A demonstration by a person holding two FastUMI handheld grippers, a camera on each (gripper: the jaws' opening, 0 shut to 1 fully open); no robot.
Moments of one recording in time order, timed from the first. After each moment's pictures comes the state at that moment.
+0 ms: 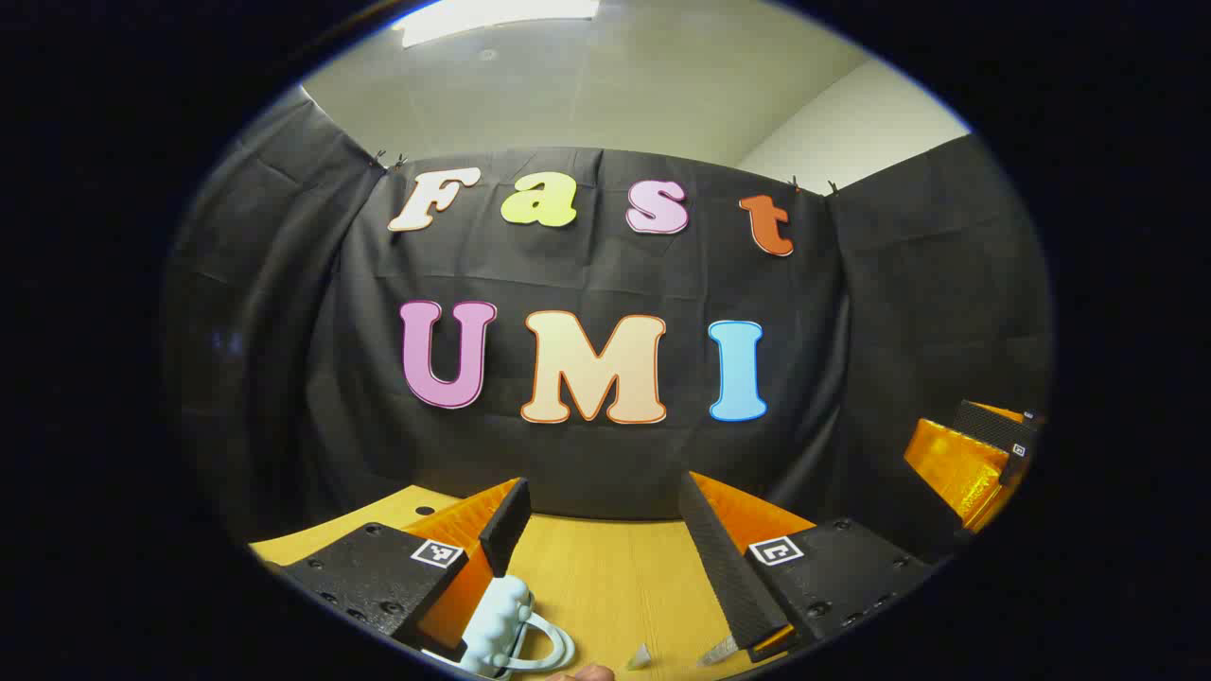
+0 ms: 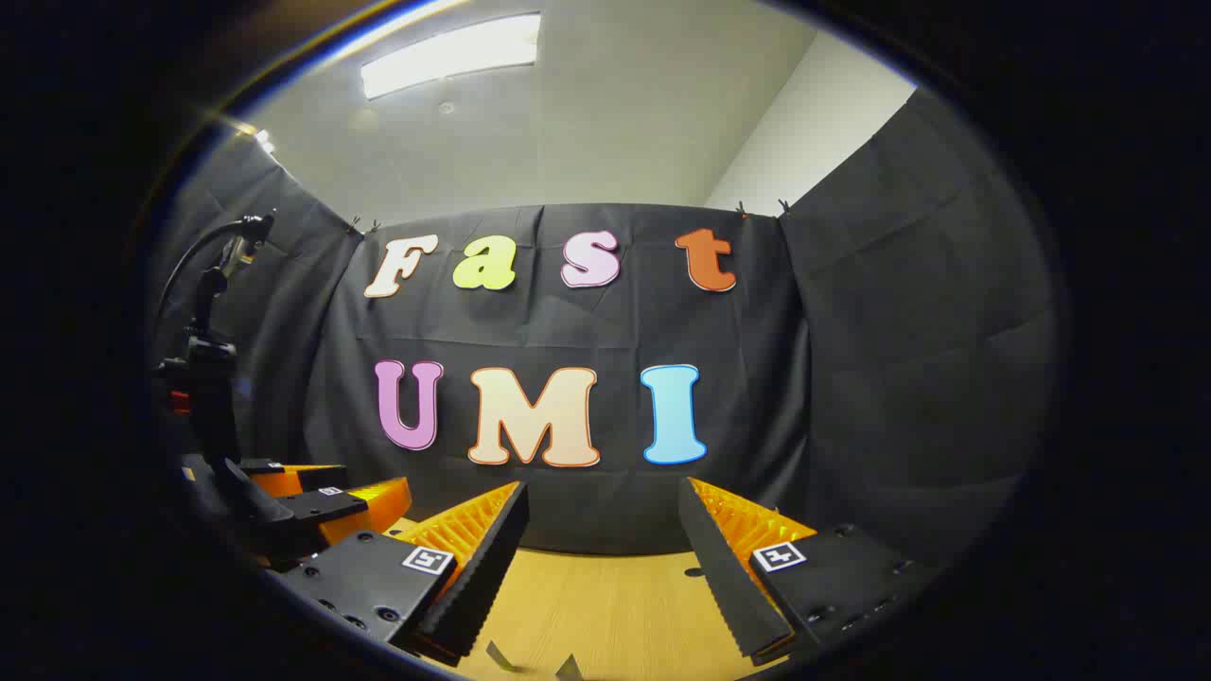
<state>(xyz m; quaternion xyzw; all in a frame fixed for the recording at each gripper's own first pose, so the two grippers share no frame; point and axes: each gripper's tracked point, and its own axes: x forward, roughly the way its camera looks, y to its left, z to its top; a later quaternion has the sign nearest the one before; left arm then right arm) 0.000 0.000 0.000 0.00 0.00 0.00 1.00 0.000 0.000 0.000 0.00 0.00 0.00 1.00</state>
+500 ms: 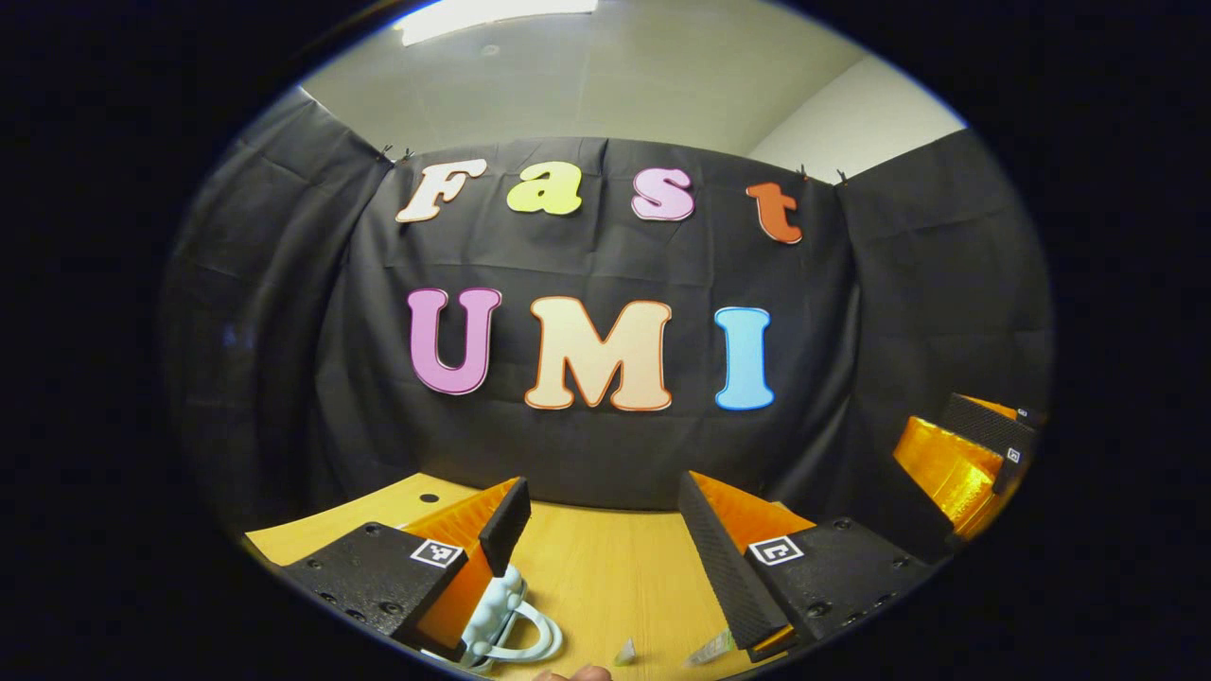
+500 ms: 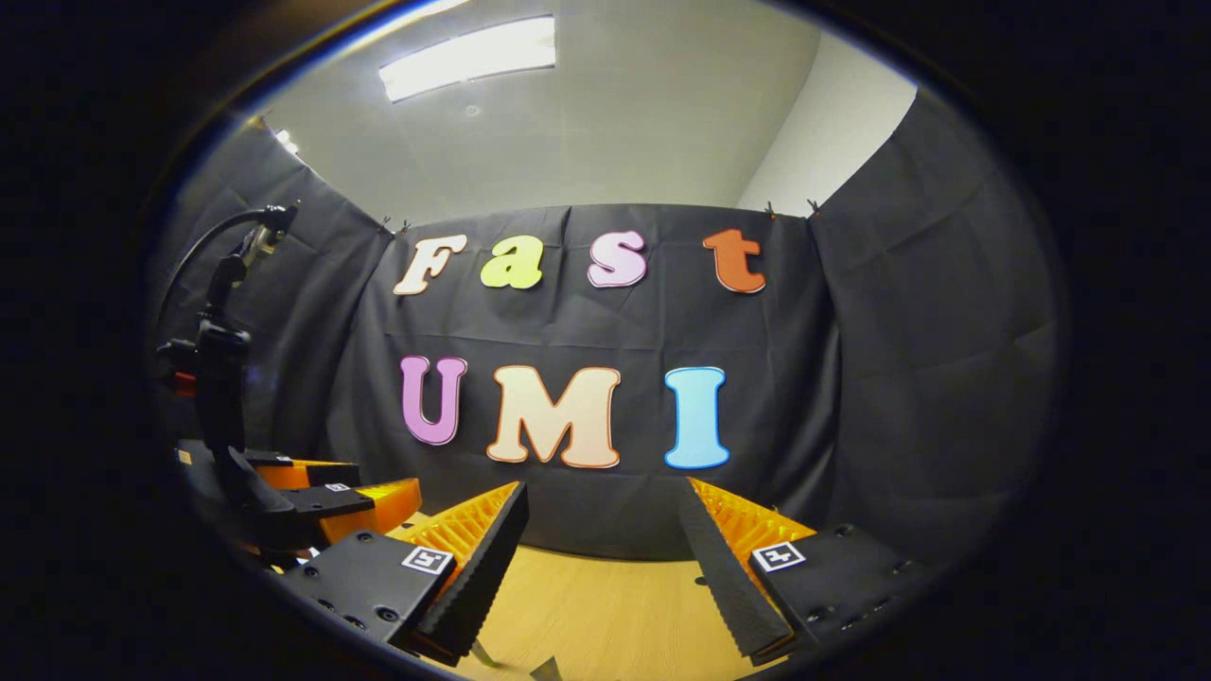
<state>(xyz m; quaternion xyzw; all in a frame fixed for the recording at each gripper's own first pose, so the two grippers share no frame) -0.002 -0.010 -0.027 0.01 0.03 0.04 1.00 0.015 -0.011 -0.020 0.00 0.00 0.07 1.00</state>
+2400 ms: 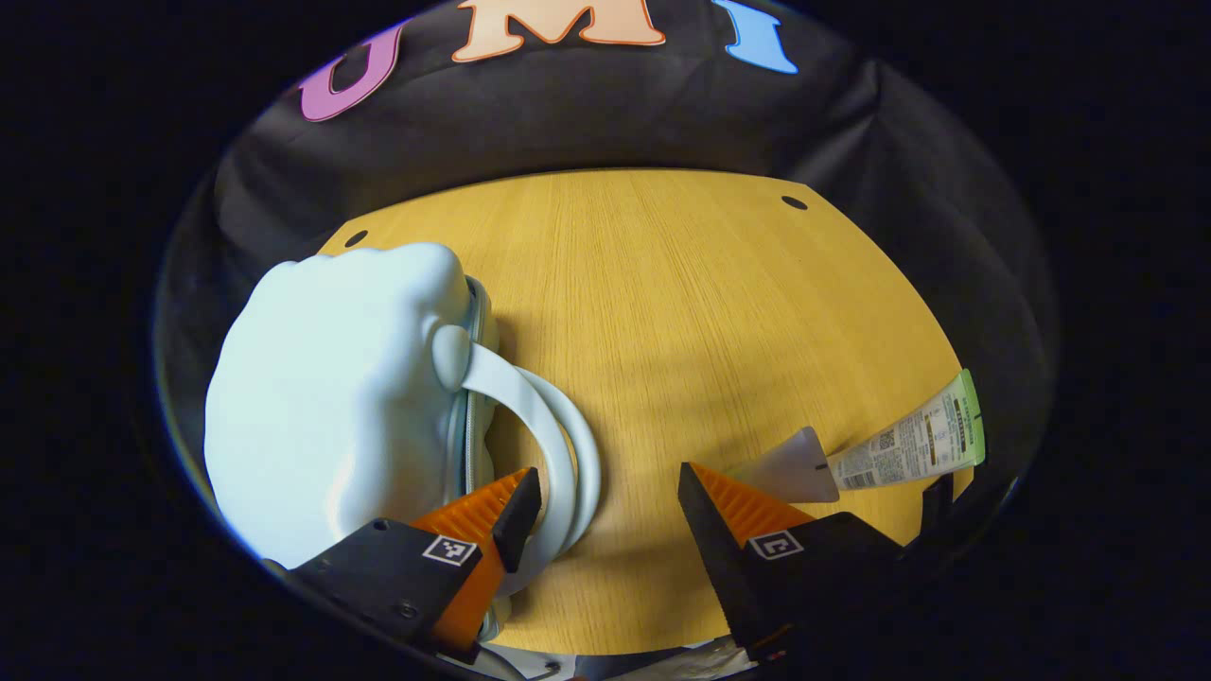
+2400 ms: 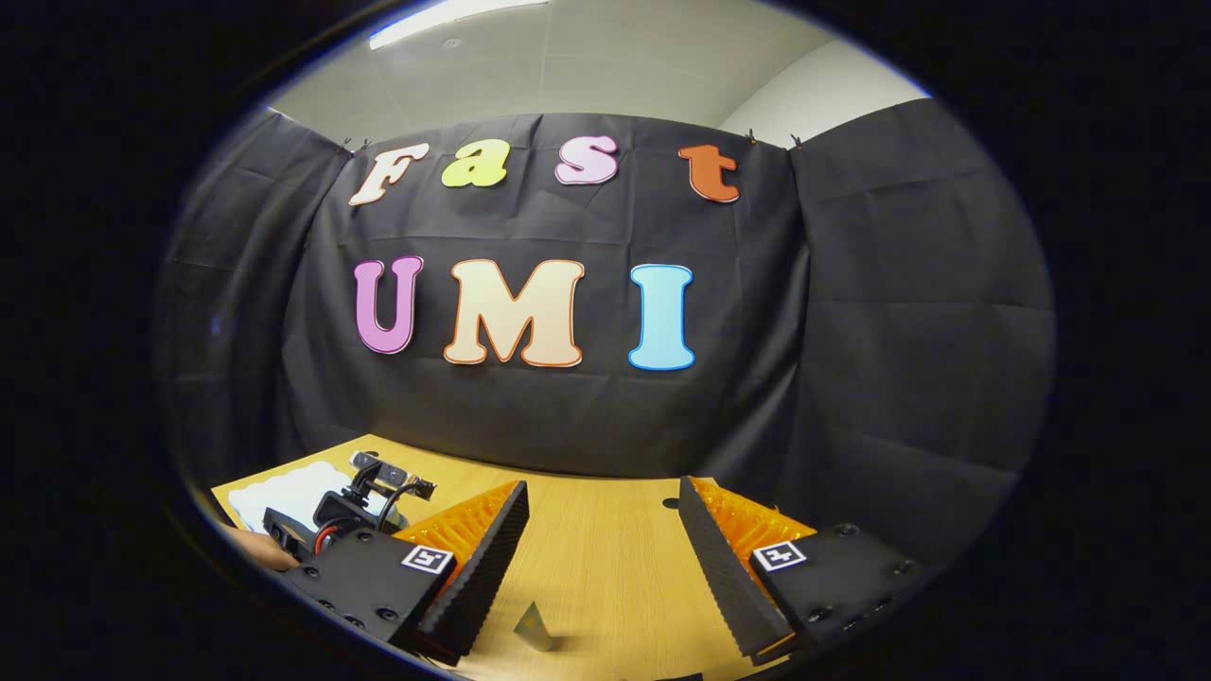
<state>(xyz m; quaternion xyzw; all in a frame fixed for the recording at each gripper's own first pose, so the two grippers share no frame) -0.035 0.028 -0.357 0.03 0.52 -0.04 0.85 0.005 -0.027 -0.111 -0.04 0.15 -0.03 0.99</state>
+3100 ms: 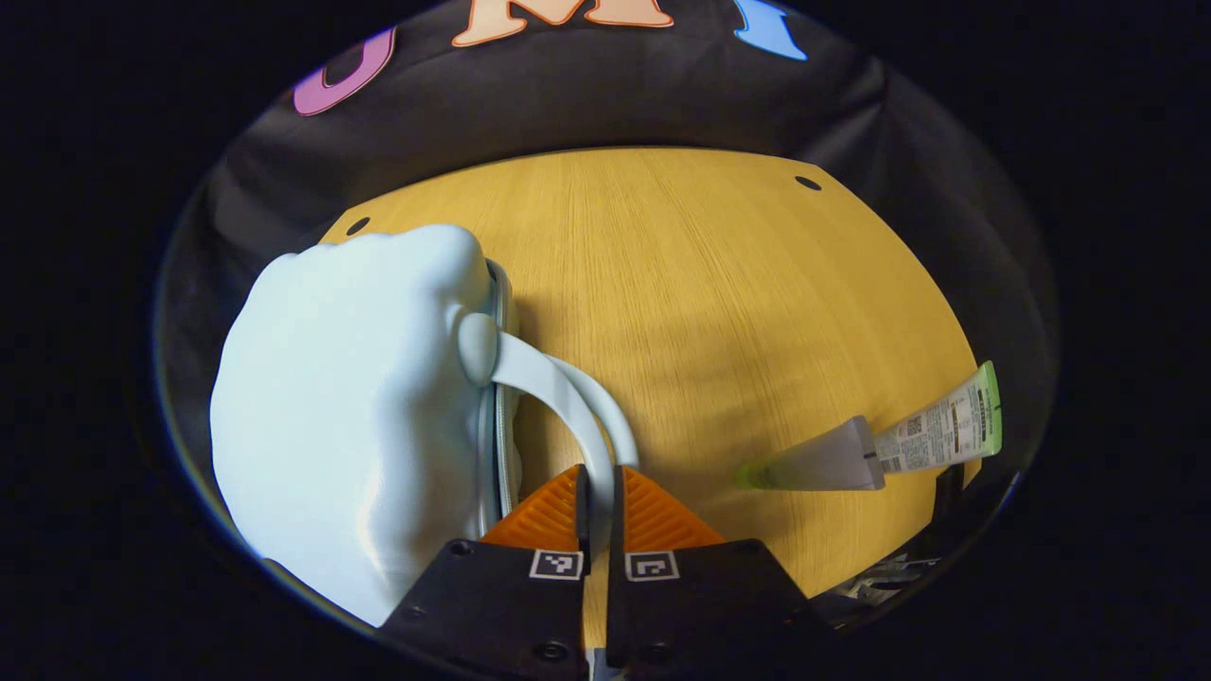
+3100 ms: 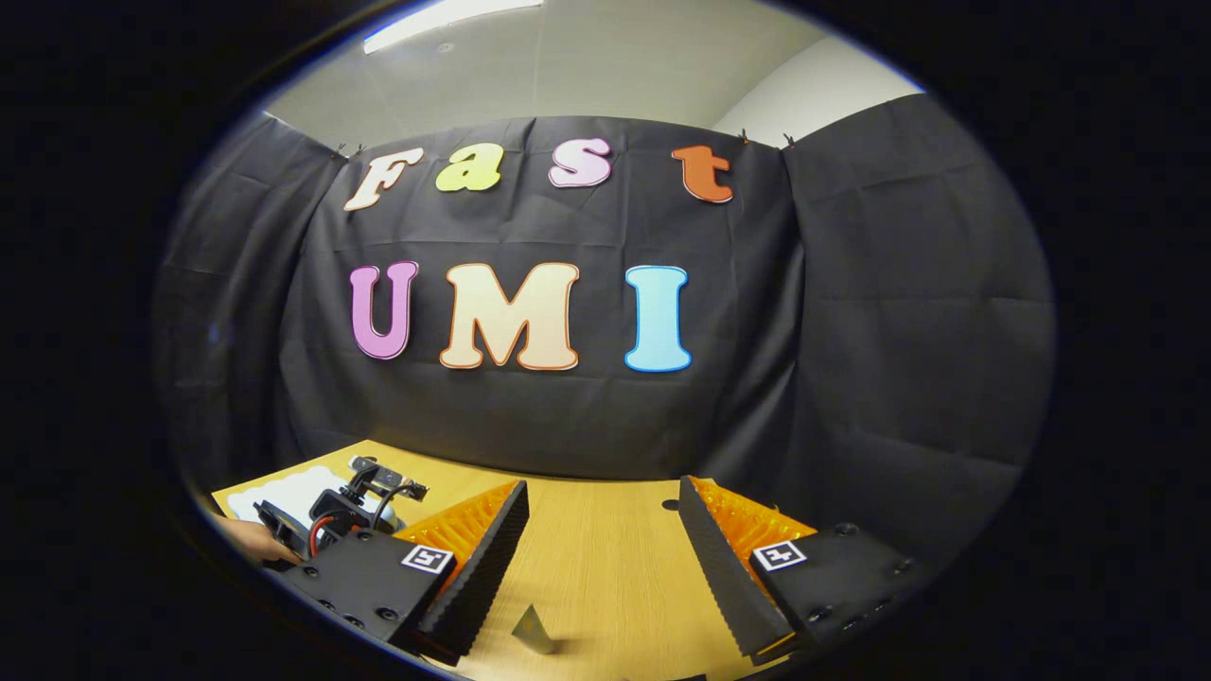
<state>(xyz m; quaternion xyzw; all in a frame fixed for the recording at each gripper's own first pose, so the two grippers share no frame) -0.035 0.049 -0.358 0.05 0.55 -0.04 0.83 0.010 -0.027 -0.110 -0.03 0.13 -0.03 0.99</state>
